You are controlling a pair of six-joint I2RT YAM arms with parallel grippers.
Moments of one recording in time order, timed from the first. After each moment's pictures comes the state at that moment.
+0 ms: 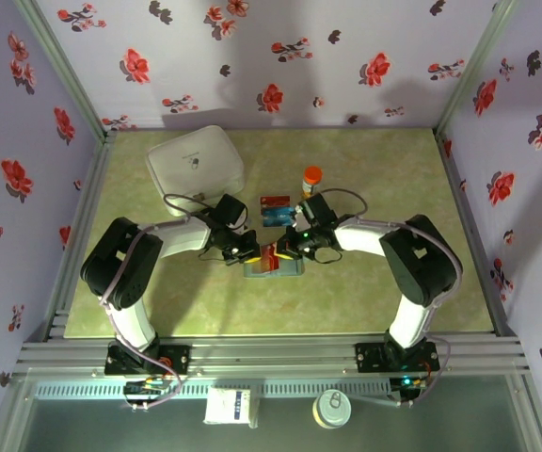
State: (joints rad) left arm -0.63 1.78 0.96 -0.33 0.44 -0.80; right arm 0.59 1.76 0.90 -0.16 -0.60 0.78
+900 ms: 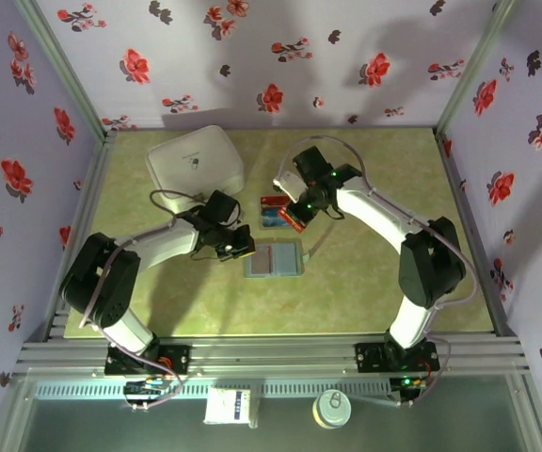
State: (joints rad) left arm -0.61 1.61 0.92 -0.38 0.38 -0.80; right arm 0.58 1.77 1.46 -0.83 -0.19 -0.36
